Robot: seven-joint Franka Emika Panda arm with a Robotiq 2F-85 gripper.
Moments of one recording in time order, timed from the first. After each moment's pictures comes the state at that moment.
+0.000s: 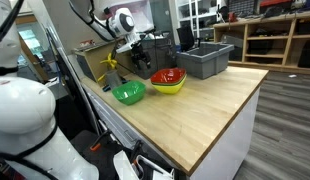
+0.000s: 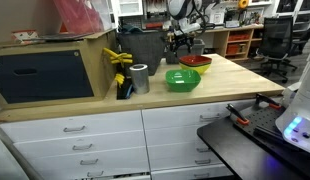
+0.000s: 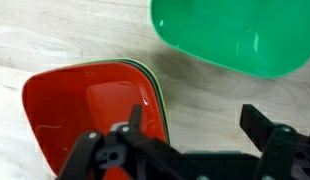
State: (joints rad) arm 0.18 0.36 -0.01 -1.89 -0.18 2.19 0.46
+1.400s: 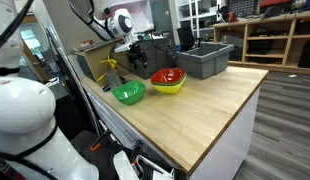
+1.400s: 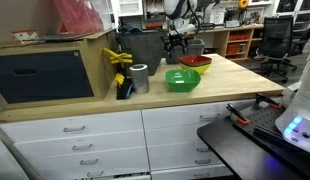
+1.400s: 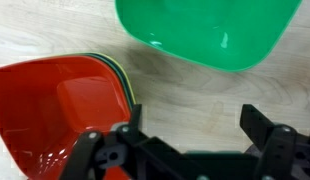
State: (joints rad) arm 0.18 0.39 0.02 -1.84 -0.13 2.19 0.44
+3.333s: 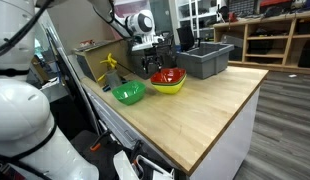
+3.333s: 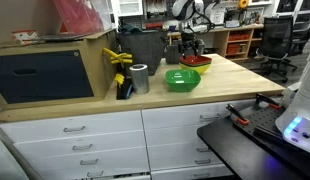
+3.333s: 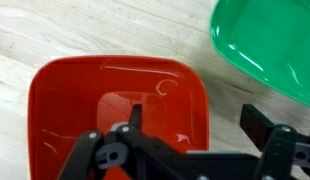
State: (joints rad) arm 0.03 0.53 0.00 -1.67 -0.05 1.94 0.04
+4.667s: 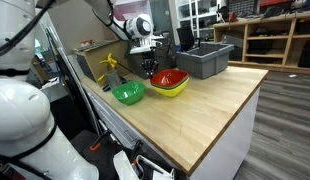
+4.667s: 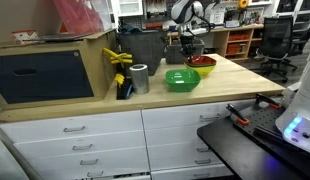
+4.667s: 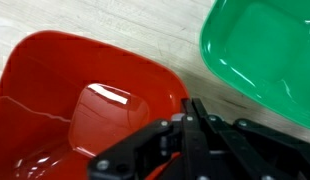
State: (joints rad) arm 0.04 0.53 0.02 -1.70 -0.05 1.94 0.05
